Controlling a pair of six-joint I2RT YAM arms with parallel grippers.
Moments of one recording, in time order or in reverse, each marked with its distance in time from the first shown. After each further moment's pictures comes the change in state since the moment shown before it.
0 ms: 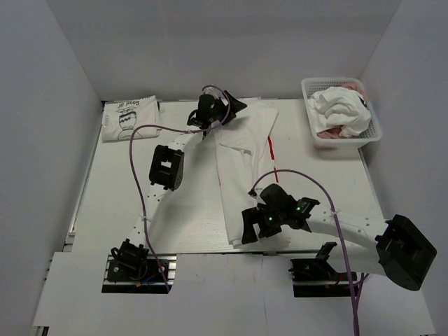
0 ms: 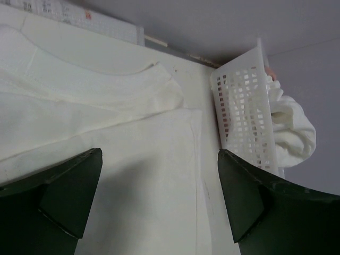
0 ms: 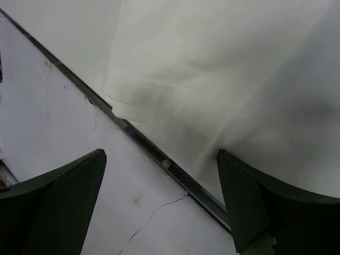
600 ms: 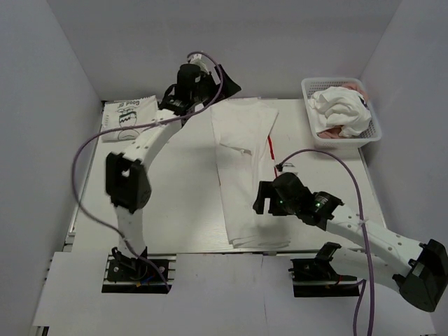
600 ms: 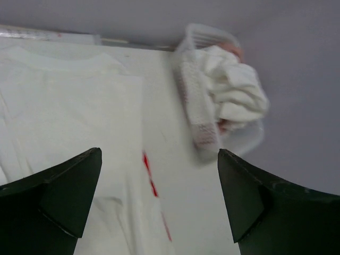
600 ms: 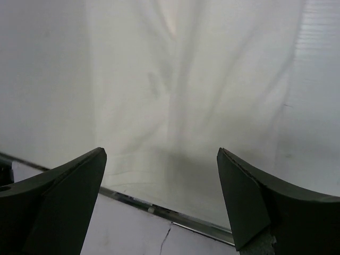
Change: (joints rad) left arm -0.029 -0.678 -0.427 -0.327 -0.132 0.277; right arm -0.021 -0.174 0.178 -0.180 0.502 0.157
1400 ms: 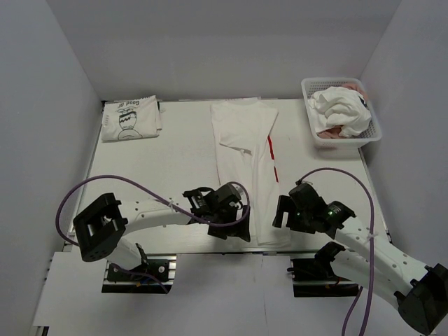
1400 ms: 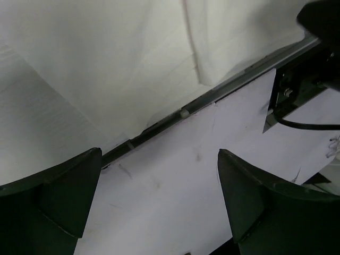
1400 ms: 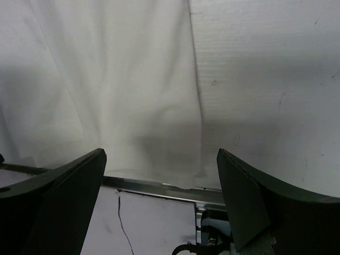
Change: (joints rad) left arm -0.698 -0.692 -1.156 -0.267 -0.023 -0.206; right arm -0.191 -0.183 -0.160 -0.252 -0.052 0.058
